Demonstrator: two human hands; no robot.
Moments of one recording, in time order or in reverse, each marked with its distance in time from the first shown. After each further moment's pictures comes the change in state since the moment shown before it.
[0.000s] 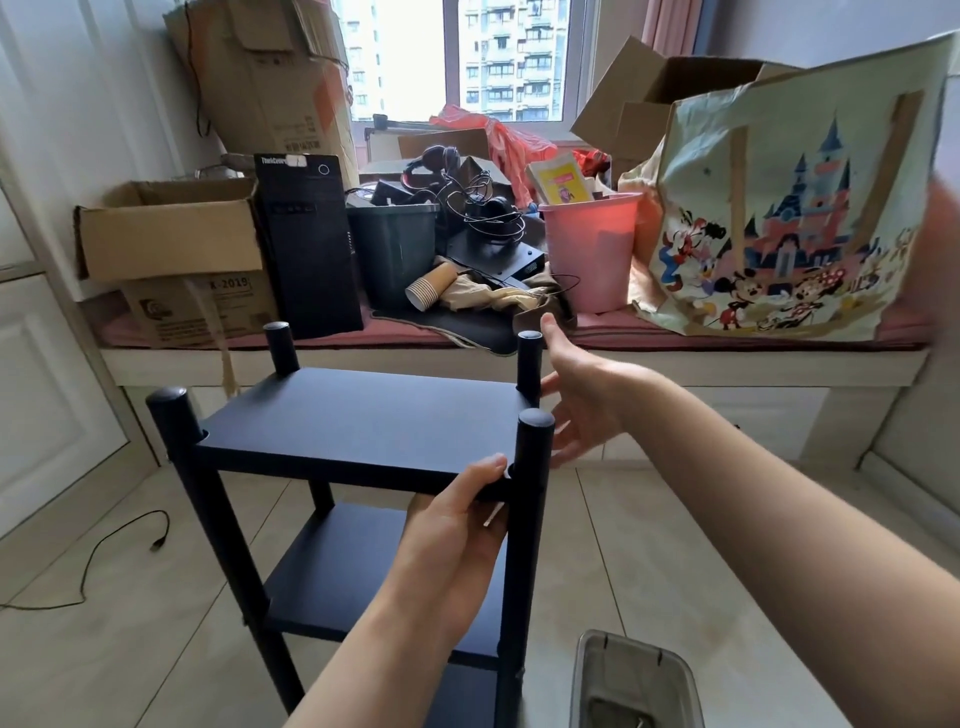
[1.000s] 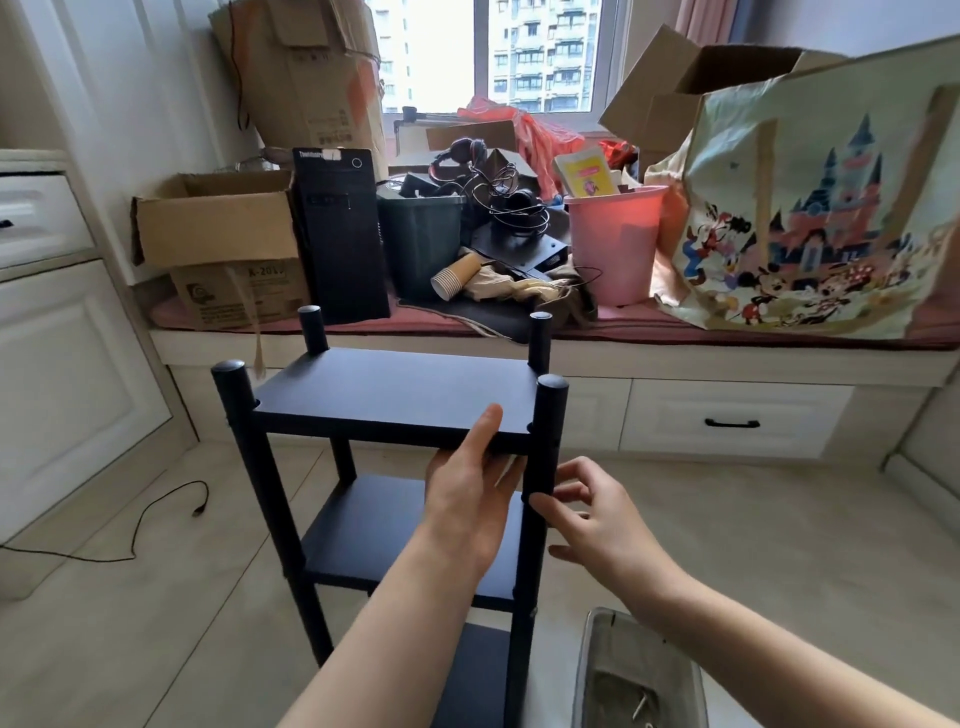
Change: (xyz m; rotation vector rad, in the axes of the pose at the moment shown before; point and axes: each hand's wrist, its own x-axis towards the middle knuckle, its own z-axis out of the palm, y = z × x) left_hand 0.006 0.002 0.001 0.005 0.151 0.113; right_hand -0.048 0.146 0.045 -0.153 0.202 -0.584
